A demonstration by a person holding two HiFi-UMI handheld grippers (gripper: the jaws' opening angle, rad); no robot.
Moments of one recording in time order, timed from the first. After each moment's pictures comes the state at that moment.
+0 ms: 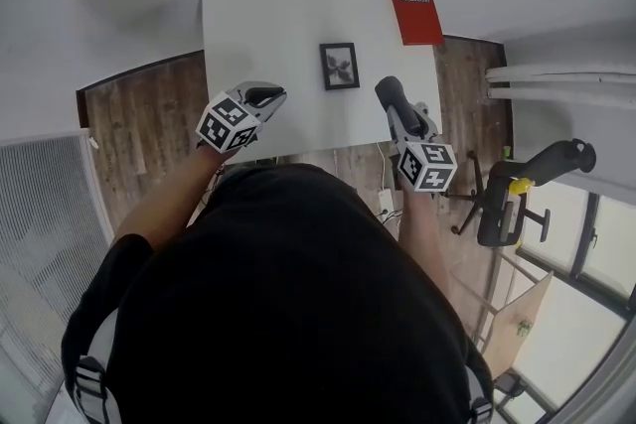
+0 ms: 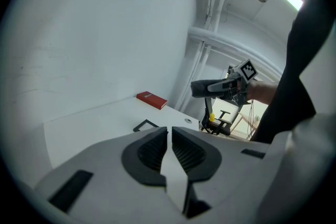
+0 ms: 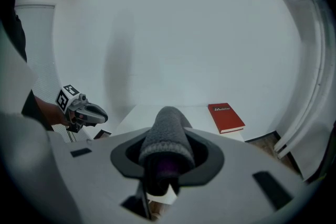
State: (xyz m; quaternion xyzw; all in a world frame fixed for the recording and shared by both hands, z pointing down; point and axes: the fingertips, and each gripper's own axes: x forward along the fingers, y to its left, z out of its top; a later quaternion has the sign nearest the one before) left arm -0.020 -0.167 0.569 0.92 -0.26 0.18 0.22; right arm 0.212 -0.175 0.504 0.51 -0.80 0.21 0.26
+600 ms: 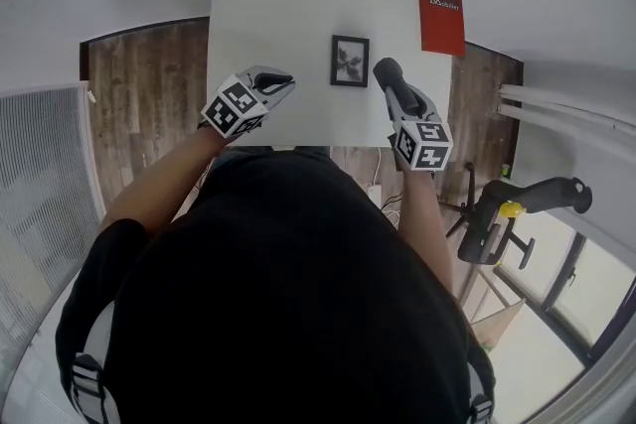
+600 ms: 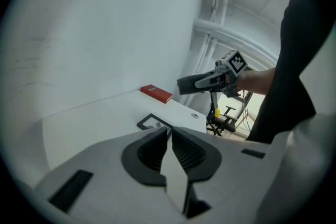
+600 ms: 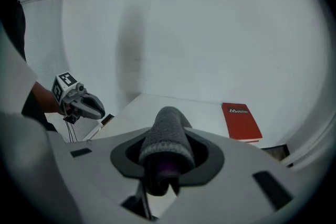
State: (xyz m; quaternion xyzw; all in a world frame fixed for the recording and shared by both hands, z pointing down) left arm -0.001 -0.188 0.605 0.91 -0.27 0.21 0.23; right arm 0.198 -0.248 0.560 0.42 -0.83 0.19 0.32
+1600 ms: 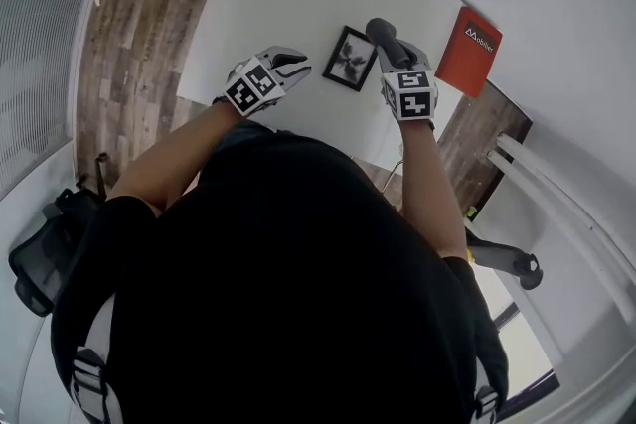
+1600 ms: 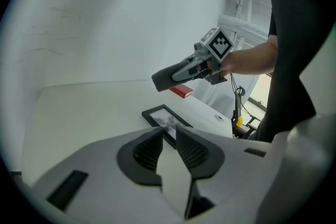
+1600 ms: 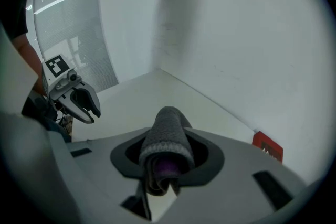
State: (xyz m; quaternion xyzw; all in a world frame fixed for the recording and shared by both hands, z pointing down) left arm 0.057 -0.225 0.701 0.86 -0.39 0.20 0.28; right arm 0.143 -0.367 0.667 0.20 -0.86 0.08 0.45
